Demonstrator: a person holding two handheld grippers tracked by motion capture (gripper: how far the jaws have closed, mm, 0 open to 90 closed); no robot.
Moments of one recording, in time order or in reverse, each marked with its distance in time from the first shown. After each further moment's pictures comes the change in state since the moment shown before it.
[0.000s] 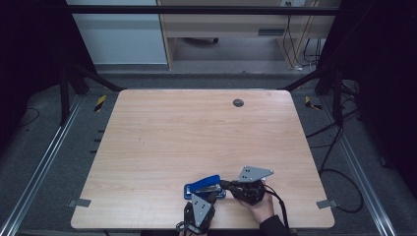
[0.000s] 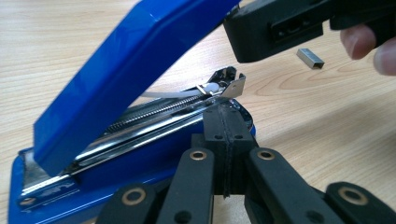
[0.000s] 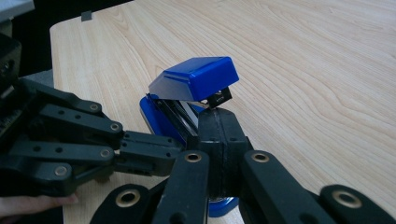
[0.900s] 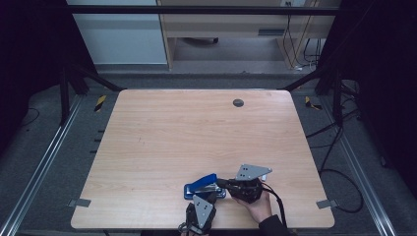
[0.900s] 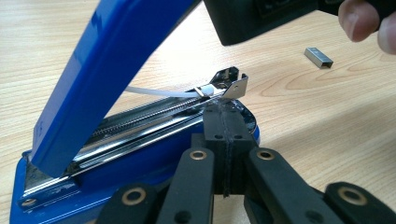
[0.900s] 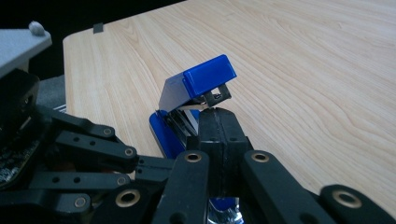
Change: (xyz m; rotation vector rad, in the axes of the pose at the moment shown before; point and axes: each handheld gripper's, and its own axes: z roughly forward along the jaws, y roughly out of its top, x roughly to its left) left arm -0.004 -0.001 0.001 -0.008 0.036 0.014; right arm 0.002 0.010 0.004 -0.033 0.033 -0.007
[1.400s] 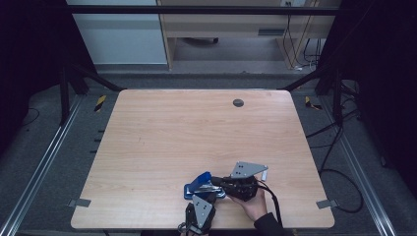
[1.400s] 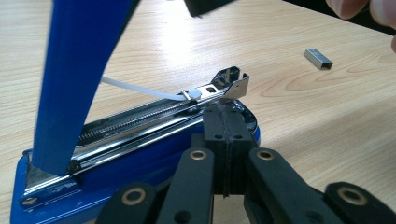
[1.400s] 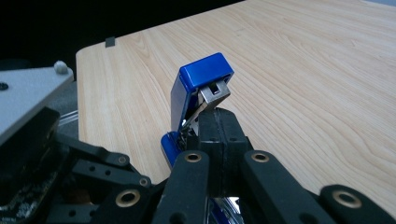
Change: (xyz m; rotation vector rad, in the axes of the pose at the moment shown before) left arm 0.001 0.000 0.000 -0.004 0.000 -0.005; right arm 0.005 0.014 0.008 -0.029 0.031 -0.004
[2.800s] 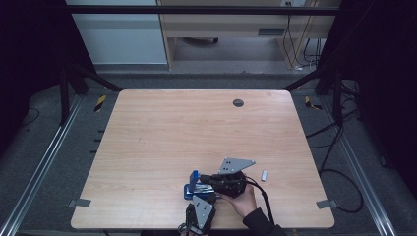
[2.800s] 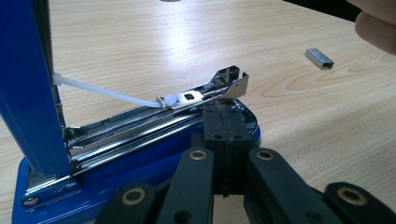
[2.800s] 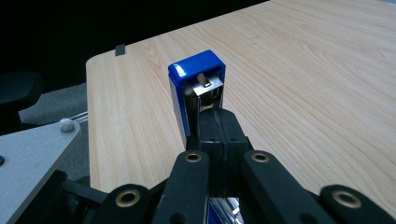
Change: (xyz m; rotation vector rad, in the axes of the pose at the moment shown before) left arm -0.001 -0.001 0.000 -0.005 0.005 0.008; right arm 0.009 0.021 0.024 0.014 0.037 0.005
